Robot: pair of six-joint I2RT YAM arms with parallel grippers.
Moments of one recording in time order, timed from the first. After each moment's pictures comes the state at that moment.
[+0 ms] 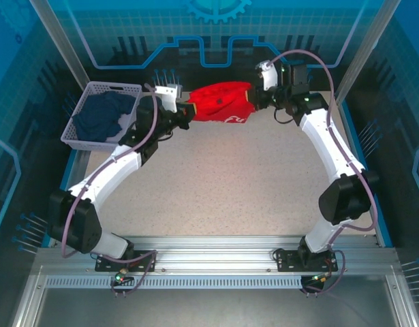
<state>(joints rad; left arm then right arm) -0.34 1.45 1.14 0.10 0.26 -0.35 0.23 1.69 1.71 -0.57 -0.45 -0.02</state>
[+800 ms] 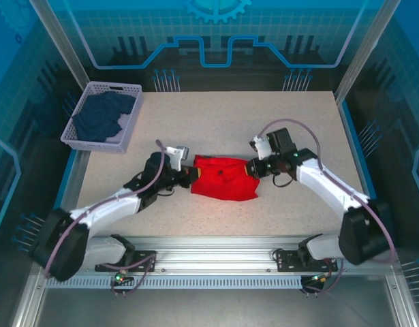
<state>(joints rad) -0.48 1.29 0.59 0.18 0.33 -0.53 0.36 1.41 1.00 -0.60 -0.37 0.14</state>
